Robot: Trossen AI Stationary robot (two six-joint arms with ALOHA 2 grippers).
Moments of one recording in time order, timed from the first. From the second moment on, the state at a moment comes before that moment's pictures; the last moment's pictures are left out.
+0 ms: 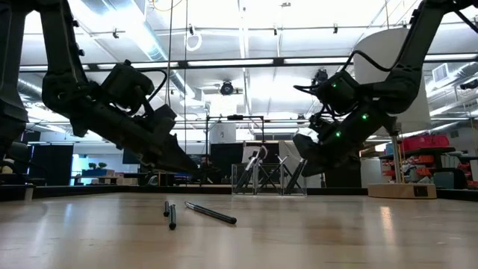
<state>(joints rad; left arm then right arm) 0.26 1.51 0.22 0.88 -0.17 -0.28 -0.38 1.72 0.61 0.51 0.38 0.38</state>
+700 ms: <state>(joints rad) 0.25 1.51 0.22 0.88 -0.19 -0.27 -0.22 1.72 0.61 0.51 0.38 0.49</state>
